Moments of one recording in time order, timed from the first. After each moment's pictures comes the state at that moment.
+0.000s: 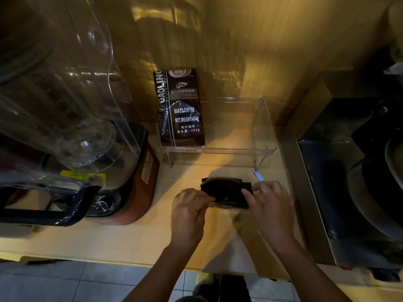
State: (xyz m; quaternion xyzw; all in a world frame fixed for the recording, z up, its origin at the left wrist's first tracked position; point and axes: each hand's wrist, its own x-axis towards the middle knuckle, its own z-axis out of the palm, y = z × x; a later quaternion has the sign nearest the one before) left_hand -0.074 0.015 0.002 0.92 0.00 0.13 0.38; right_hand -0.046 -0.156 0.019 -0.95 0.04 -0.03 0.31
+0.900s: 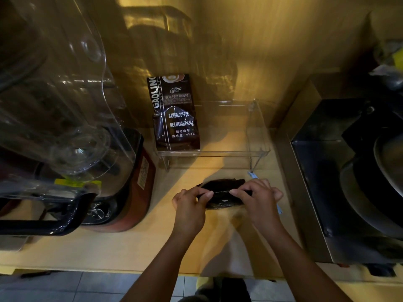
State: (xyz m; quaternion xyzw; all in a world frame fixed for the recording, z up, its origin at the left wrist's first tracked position) left_hand -0.048 0.007 0.000 0.85 0.13 0.00 0.51; right_hand -0.025 -0.148 -0.004 -0.89 0.01 -0.03 0.45
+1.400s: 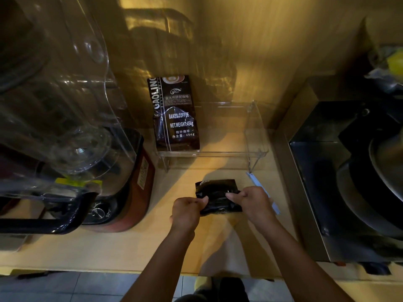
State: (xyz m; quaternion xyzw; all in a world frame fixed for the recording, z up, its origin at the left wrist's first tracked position) left_hand -0.048 0.009 0.000 0.69 0.34 -0.11 0.63; right_hand -0.020 -0.141 0.006 -0.88 0.11 0.14 0.43
